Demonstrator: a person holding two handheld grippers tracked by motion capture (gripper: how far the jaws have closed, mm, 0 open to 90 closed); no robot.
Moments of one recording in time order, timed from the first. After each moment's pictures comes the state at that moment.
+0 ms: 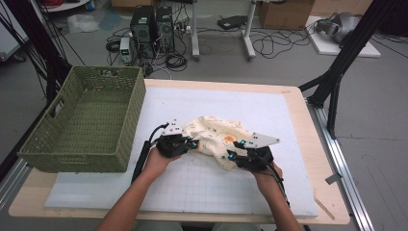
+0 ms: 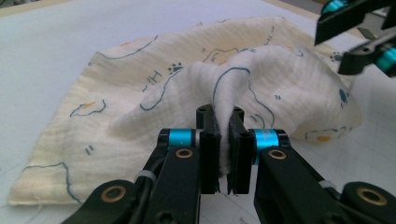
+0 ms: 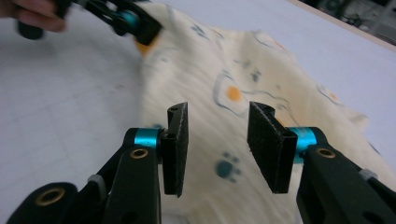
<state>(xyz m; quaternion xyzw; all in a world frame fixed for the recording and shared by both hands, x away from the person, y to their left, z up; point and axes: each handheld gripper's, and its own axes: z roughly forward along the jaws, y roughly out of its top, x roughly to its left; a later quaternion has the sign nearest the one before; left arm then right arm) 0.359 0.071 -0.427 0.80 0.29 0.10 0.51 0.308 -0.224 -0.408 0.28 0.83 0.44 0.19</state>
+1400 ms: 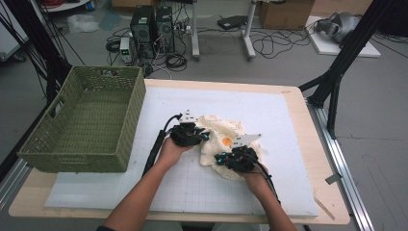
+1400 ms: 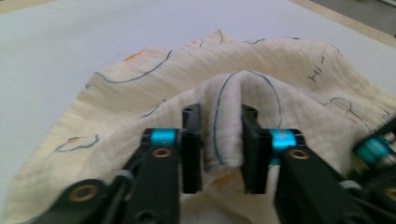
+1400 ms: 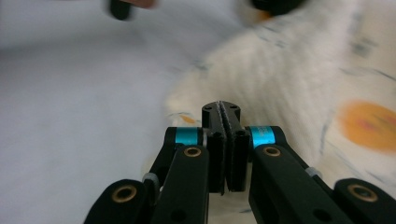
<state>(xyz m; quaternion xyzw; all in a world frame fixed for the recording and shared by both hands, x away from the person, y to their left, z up) 0.392 0.029 -0.429 0.81 0.32 0.10 0.49 0.328 -0.202 -0.436 0.28 0.86 0.42 0.07</state>
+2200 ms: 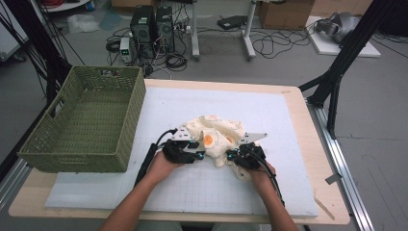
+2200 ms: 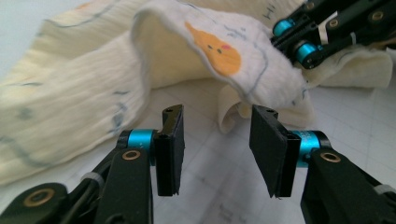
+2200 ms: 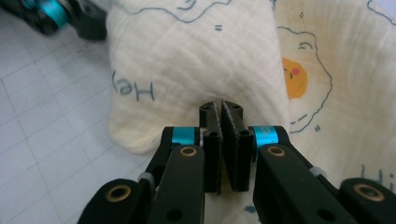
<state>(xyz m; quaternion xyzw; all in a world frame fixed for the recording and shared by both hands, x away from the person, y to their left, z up) 0.353 0.044 -0.446 0.84 0.26 0.09 0.47 0.336 -0.219 -0.443 0.34 0.85 0.38 0.12</state>
